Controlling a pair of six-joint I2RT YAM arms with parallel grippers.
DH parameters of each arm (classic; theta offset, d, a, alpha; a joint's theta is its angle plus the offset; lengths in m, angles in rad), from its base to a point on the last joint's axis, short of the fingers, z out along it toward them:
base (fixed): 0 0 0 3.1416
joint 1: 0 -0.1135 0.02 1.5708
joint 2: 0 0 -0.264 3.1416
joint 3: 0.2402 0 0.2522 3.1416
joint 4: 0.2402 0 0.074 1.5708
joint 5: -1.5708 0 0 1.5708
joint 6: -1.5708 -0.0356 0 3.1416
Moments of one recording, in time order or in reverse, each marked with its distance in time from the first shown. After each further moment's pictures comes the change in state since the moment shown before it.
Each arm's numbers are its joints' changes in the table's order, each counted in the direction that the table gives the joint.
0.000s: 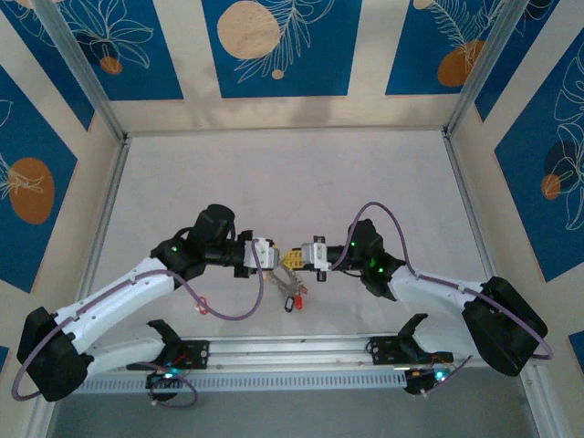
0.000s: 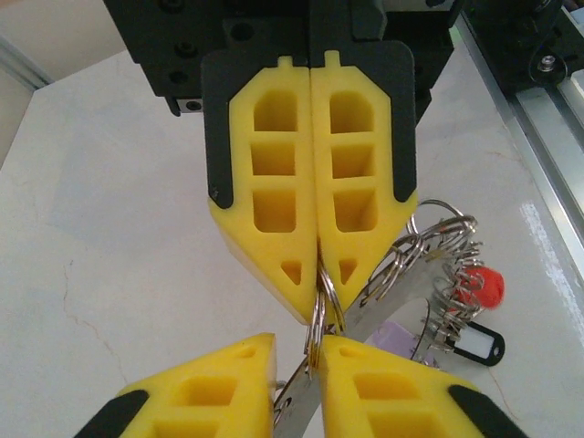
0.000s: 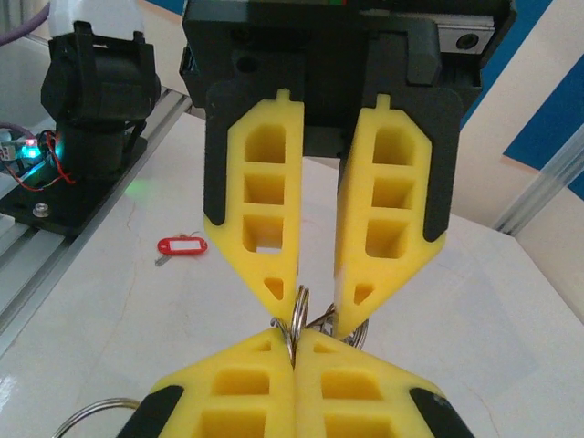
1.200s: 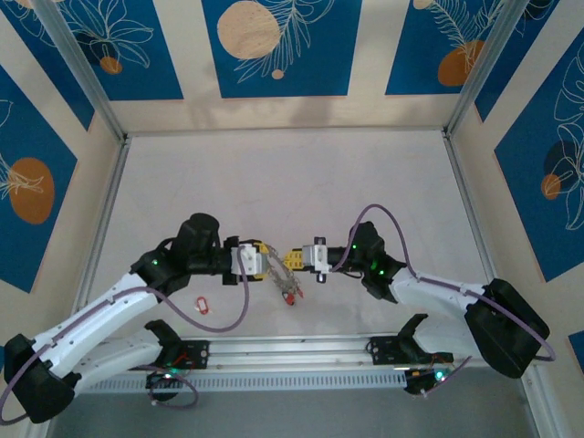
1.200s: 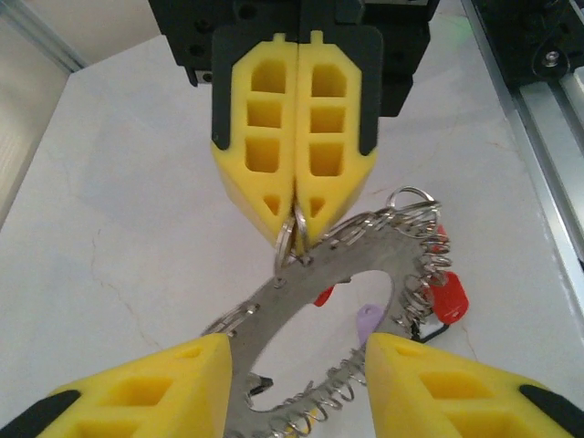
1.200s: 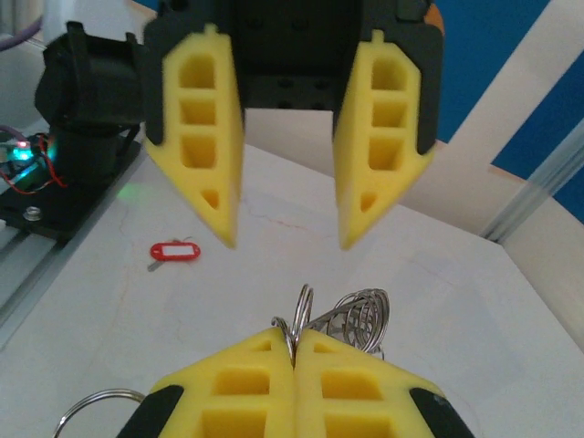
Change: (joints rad) left arm -0.001 -0.167 -0.045 0.071 0.065 0.045; right arm -0.007 -0.014 -0.014 -0.030 -0.005 0.003
